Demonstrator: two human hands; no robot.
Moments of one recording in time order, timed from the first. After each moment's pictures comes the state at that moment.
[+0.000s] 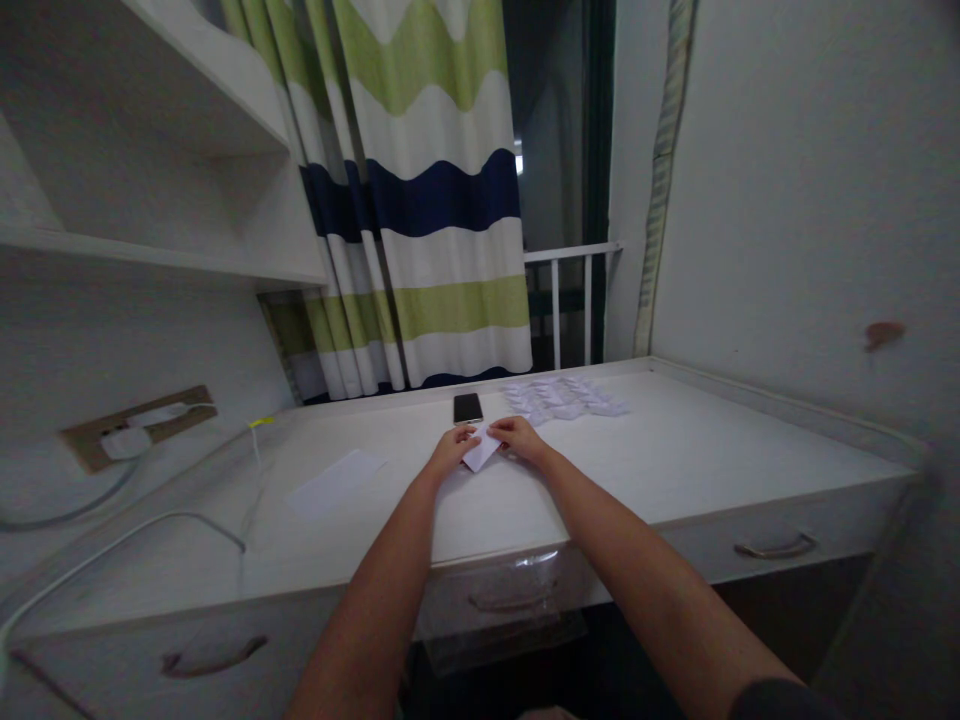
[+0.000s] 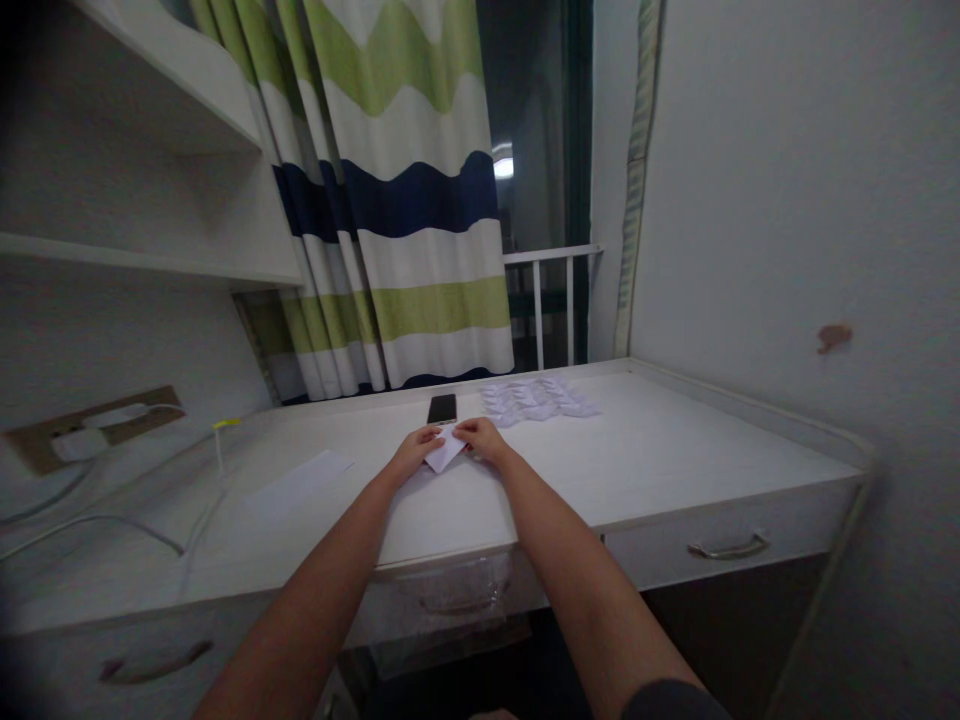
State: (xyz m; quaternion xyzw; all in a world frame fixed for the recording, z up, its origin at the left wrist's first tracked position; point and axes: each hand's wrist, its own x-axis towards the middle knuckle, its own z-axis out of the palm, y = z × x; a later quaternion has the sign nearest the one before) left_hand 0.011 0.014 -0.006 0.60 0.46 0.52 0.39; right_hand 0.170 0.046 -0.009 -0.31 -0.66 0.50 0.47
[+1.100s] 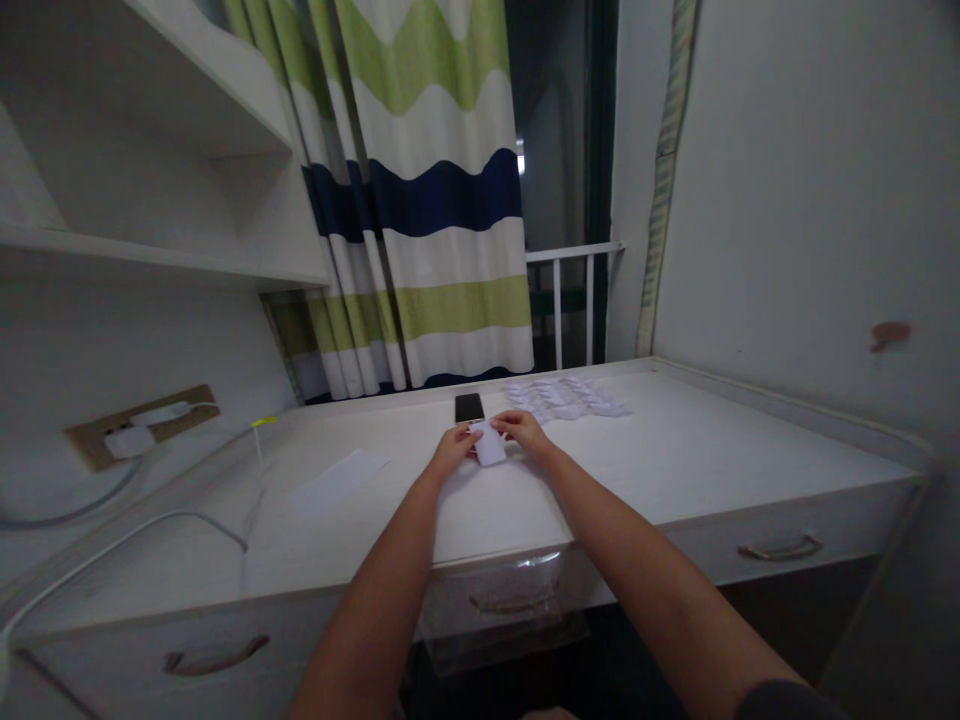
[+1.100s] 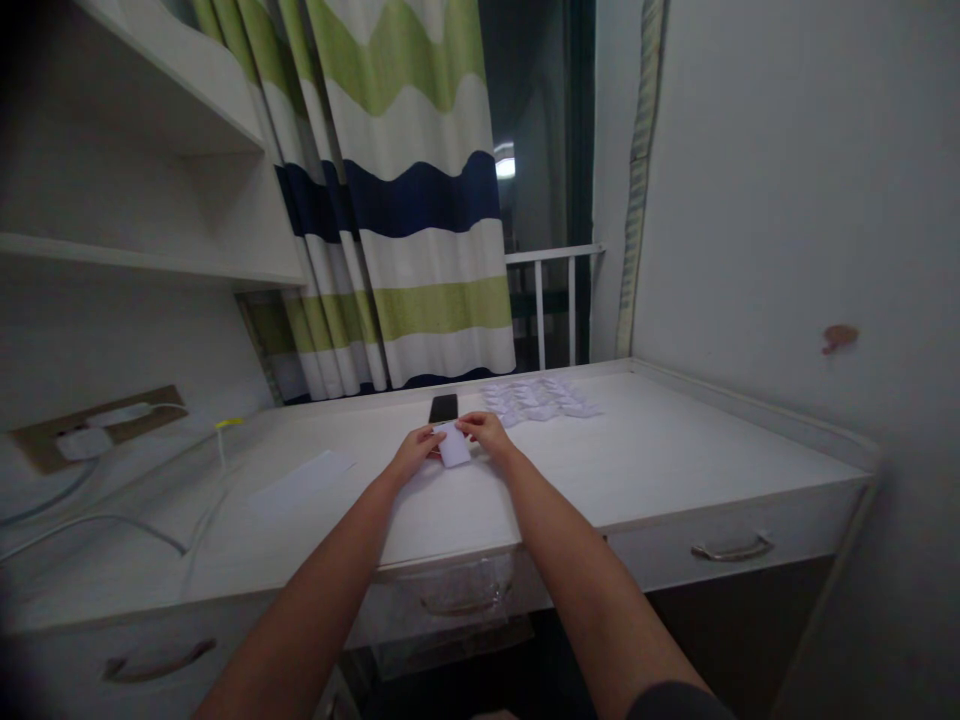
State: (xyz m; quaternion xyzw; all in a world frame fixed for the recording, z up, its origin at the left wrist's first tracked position) left_hand 0.014 0.011 -0.004 0.60 0.43 0.52 0.43; right_hand 0.173 0.046 -0.003 -0.32 -0.64 0.47 0.52
